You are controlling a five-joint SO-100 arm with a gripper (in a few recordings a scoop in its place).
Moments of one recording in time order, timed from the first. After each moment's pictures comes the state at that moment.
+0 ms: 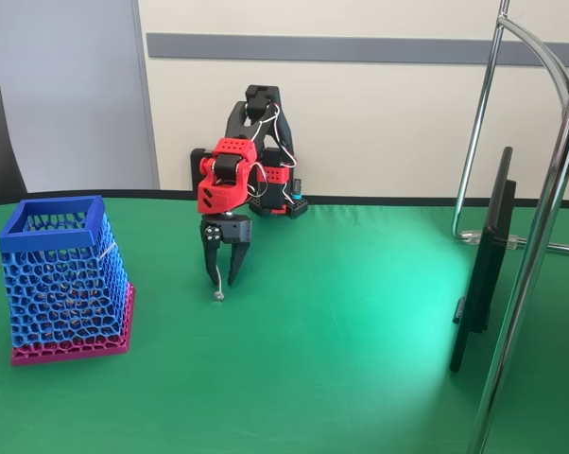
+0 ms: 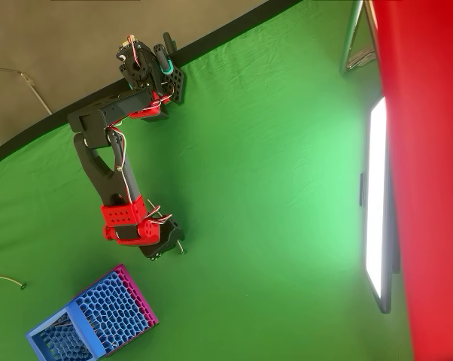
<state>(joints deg) 16.6 64.1 85.5 54.6 56.1</state>
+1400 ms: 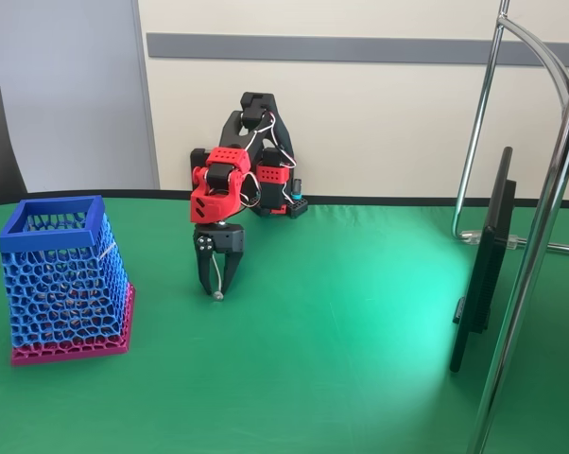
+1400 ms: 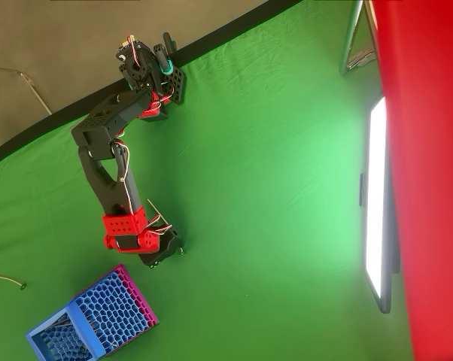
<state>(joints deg) 17.3 55.9 76.6 56.2 55.9</state>
